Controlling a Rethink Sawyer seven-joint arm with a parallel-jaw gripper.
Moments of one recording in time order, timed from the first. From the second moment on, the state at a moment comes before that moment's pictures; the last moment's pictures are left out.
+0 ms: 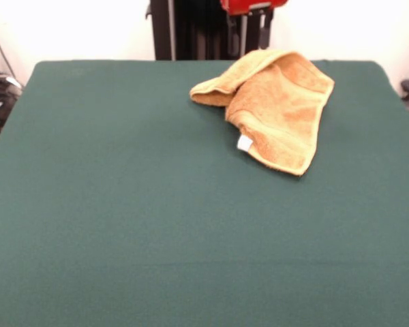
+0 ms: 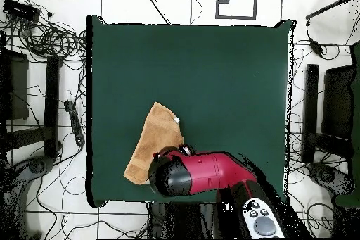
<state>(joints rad) -0.37 -0.88 0.27 2.08 -0.38 0.41 1.57</state>
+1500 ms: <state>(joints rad) -0.42 -0.87 0.27 1.96 -0.38 0.50 1.57</state>
